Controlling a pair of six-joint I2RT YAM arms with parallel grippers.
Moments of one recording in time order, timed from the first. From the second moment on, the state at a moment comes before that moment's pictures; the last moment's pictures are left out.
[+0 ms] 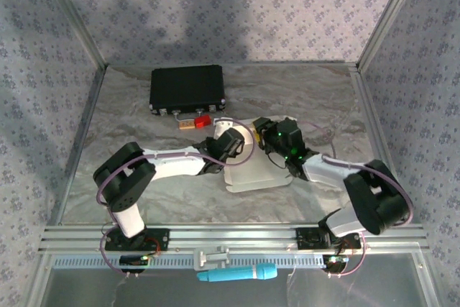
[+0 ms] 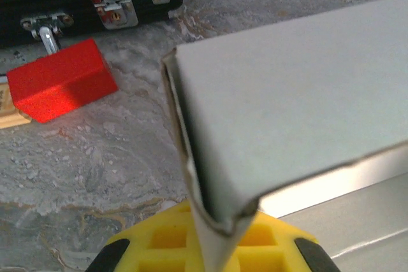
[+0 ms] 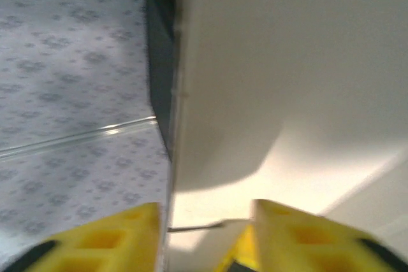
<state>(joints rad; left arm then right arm) -0.94 1.73 0.97 -0.06 -0.59 -0.59 0.53 1.40 0.57 0.44 -0.09 1.56</state>
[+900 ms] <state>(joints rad) -0.71 1.60 1.33 -0.70 -0.23 -0.65 0.26 1.60 1.55 -0.62 -0.29 1.03</state>
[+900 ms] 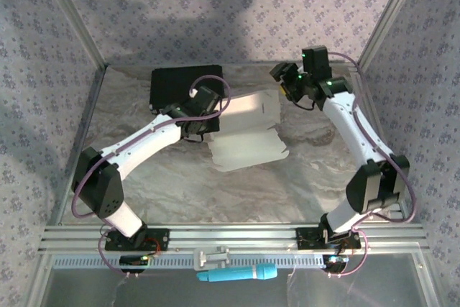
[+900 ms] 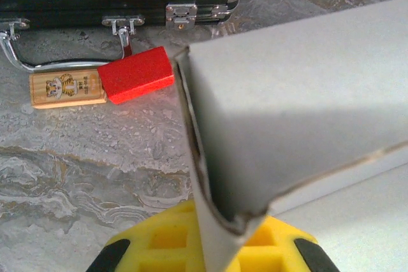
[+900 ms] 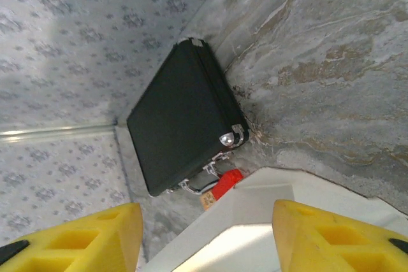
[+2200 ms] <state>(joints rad) -0.71 1.56 1.34 -0.73 -0.22 -0.56 0.33 1.35 1.25 -0.73 -0.27 0.86</state>
